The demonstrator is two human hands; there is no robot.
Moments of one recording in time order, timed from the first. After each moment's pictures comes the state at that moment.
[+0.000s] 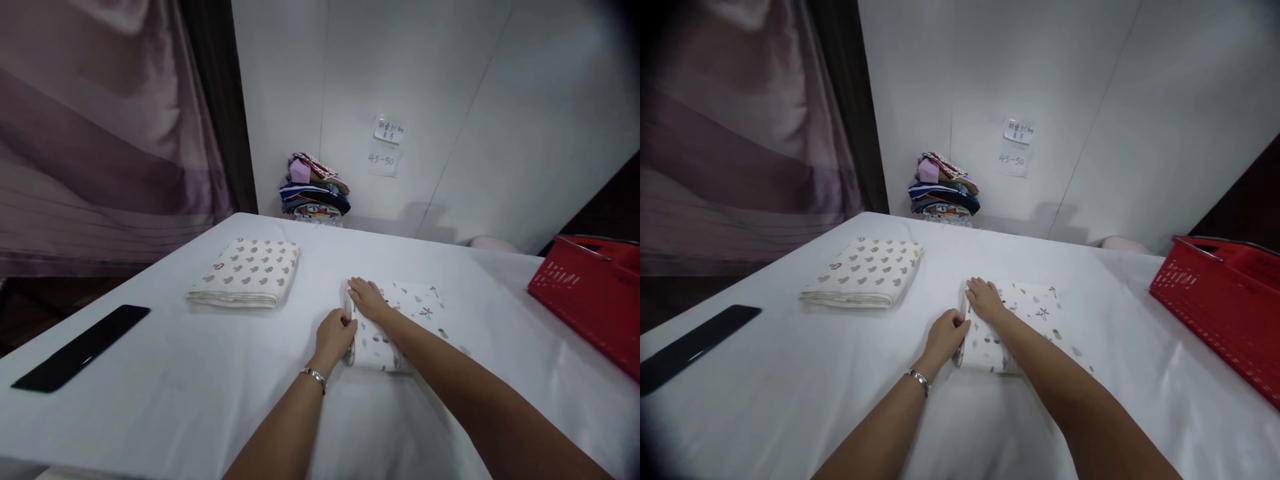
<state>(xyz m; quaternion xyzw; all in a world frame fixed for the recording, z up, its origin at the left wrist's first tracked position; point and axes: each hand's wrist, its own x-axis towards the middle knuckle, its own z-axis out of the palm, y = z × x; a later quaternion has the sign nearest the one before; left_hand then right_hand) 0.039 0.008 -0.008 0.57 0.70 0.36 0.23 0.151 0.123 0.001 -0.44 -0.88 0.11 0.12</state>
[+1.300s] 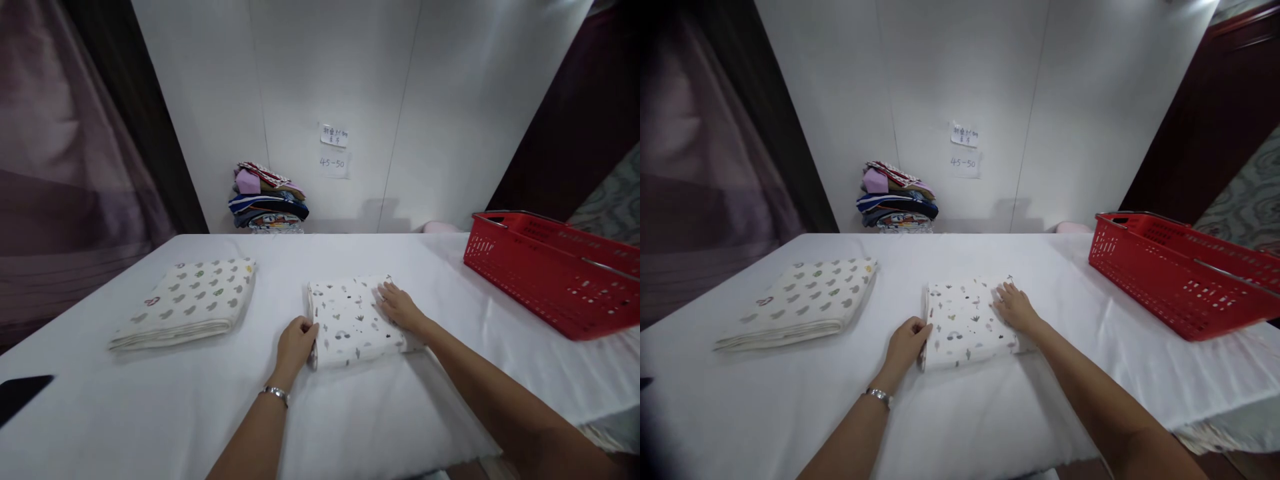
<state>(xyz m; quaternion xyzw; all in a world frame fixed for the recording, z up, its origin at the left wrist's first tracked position) 0.036 0.009 -0.005 0.58 0.69 0.36 0.26 0.333 0.084 0.009 -0.58 -0.80 0.09 0.13</state>
